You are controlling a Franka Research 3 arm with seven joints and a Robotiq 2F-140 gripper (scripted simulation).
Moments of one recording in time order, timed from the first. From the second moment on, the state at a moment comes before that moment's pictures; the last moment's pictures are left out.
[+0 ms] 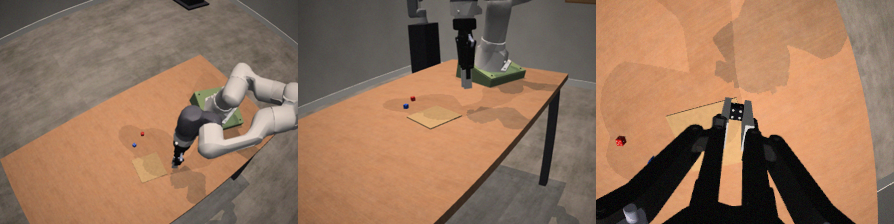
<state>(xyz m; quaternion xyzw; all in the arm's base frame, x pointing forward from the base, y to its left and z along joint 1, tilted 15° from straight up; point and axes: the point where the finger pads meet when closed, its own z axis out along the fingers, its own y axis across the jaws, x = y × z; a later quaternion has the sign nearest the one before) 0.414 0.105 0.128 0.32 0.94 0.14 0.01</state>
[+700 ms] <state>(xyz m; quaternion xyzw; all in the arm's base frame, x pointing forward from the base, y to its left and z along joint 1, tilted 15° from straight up) 0.419 0.069 0.120 0.24 0.96 0.13 0.01</state>
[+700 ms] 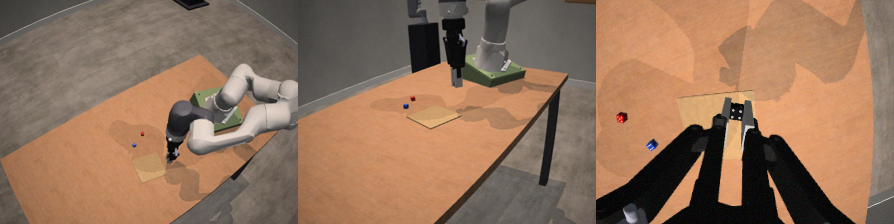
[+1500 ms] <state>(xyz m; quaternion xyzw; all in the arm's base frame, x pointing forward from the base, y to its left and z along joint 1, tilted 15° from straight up) 0.430 0.027 0.113 0.08 0.99 0.13 0.03</state>
